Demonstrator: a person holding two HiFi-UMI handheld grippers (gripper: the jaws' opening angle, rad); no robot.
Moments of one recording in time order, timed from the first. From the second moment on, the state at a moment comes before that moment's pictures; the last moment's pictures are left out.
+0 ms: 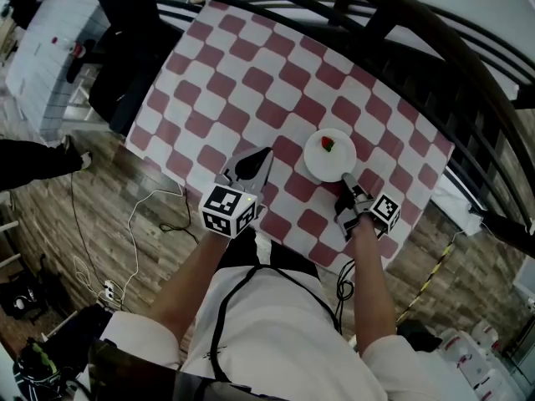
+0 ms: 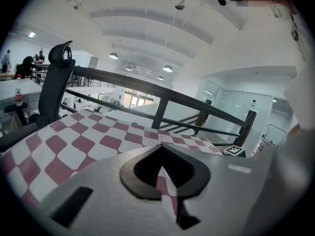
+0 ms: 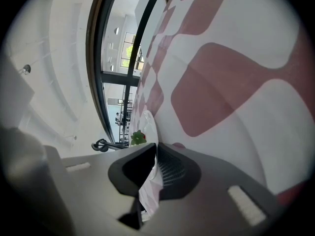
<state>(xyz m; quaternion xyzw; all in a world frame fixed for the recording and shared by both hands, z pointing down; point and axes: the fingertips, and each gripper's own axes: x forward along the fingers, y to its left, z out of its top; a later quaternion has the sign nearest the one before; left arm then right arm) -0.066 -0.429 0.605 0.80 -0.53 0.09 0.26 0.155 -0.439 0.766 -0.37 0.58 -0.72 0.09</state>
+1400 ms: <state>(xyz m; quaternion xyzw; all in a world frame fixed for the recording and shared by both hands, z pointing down) -0.105 -0.407 0.568 0.81 -0.53 0.08 0.24 0.139 -0.429 0.745 -0.47 0.59 -0.66 0.04</state>
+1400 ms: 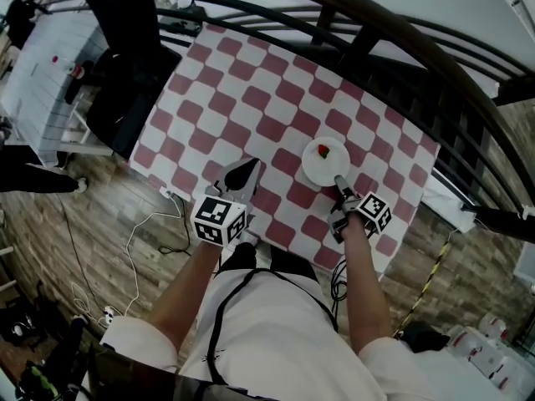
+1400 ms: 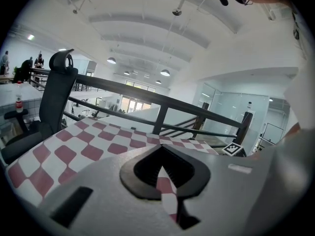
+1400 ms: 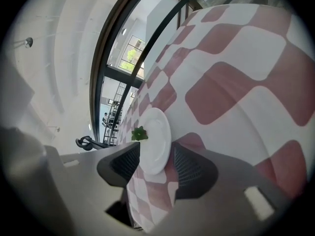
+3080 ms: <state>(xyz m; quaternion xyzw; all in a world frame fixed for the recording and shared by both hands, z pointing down) -0.050 -0.345 0.444 0.90 -0.41 0.04 0.15 0.145 -0.298 0.451 -0.44 0.82 -0.34 0.13</state>
